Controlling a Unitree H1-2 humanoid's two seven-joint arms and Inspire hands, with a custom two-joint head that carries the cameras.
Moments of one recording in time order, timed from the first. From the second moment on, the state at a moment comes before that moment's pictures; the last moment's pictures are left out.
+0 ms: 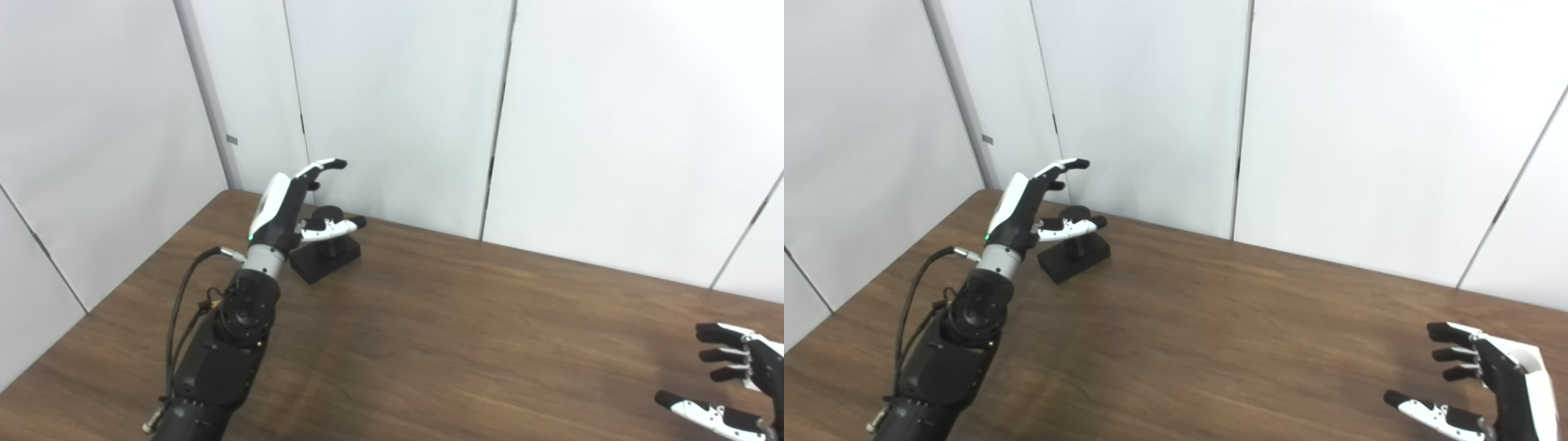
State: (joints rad) left arm -0.37 0.41 0.13 0.12 0.34 -0.01 0.07; right arm -0.07 -0.19 -0.04 -0.17 -0.36 -0.01 -0.08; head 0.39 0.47
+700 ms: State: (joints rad) left arm -0.41 0.49 0.07 0.20 0.55 0.17 0.09; right arm -0.07 -0.19 -0.04 -0.19 -0.37 0.01 -0.07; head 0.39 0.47
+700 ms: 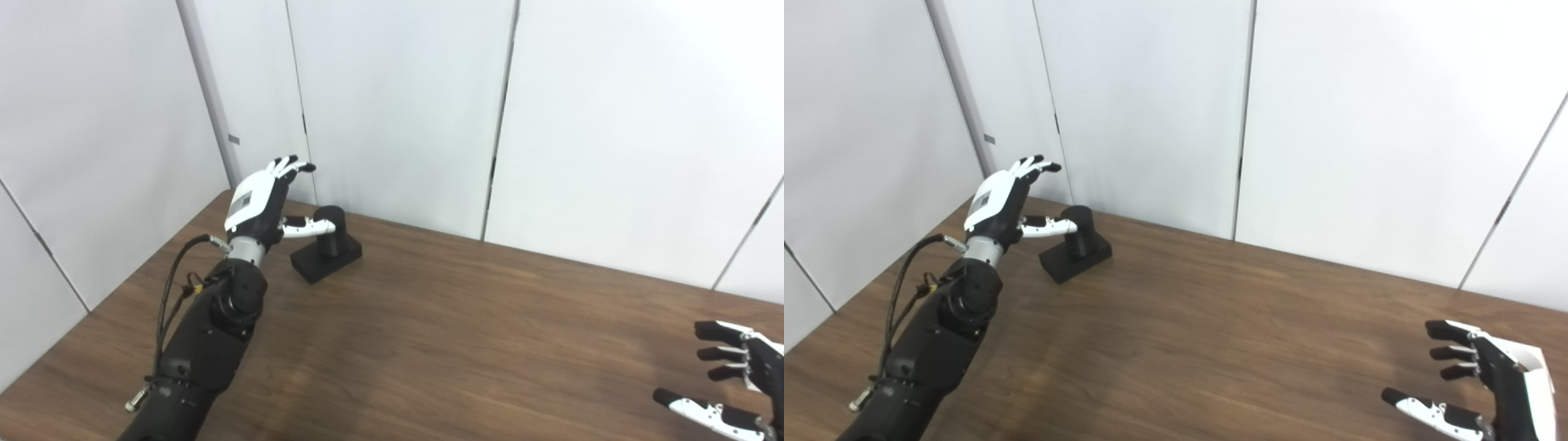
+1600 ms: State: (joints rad) left arm -0.42 0.51 -0.08 0.24 0.73 0.43 0.06; right arm -0.07 -0.19 -0.04 -0.20 -0.38 0.01 -0.07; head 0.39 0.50
